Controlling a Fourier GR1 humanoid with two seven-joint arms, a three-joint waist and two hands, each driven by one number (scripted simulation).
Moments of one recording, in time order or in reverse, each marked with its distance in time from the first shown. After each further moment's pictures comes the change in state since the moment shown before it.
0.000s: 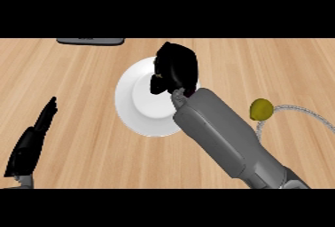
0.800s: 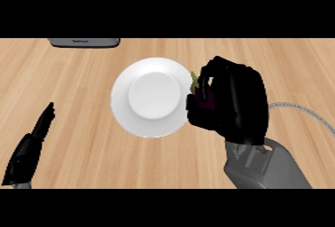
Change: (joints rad) left arm 0.055 -0.001 -0.014 -0.037 0.005 0.030 0.004; right arm 0.382 -0.079 -0.075 -0.781 0.315 0.320 0.013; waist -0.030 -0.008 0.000
